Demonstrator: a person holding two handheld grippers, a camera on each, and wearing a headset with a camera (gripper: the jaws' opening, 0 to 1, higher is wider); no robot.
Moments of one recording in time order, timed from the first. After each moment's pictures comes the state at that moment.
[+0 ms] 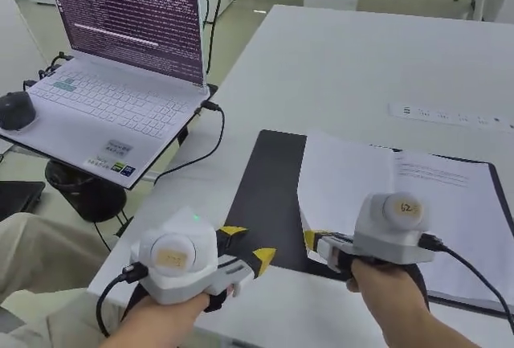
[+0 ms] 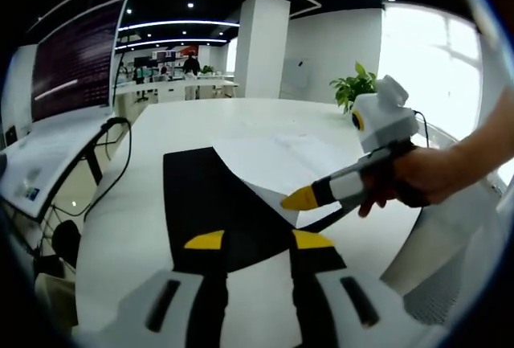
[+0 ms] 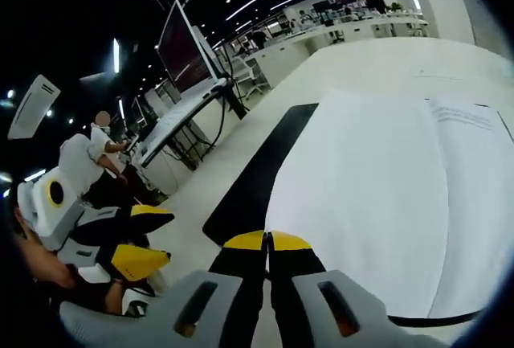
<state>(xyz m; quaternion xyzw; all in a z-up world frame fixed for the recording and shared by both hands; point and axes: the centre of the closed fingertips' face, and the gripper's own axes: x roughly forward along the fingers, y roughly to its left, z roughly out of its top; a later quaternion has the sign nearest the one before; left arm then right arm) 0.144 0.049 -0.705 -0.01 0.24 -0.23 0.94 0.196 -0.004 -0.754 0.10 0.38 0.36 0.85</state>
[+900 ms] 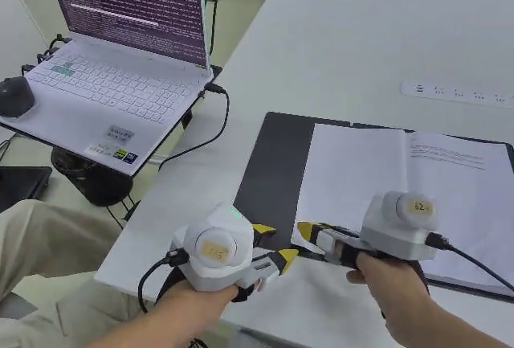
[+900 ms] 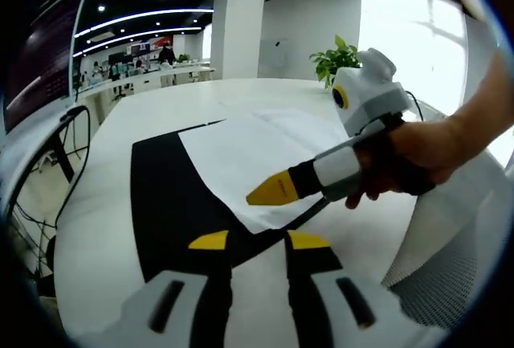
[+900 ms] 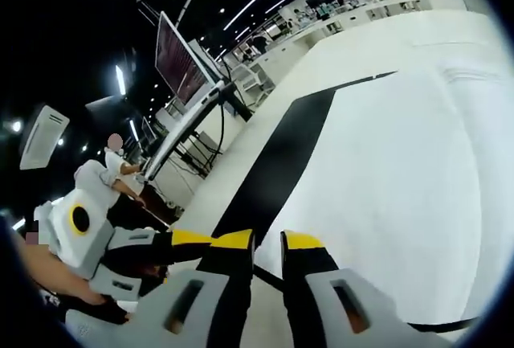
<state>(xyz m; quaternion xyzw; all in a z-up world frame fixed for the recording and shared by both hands) 0.165 0.011 -0.751 0.03 0.27 -0.29 0.92 0.206 -0.011 -0.754 0.20 0.36 0.37 0.83</state>
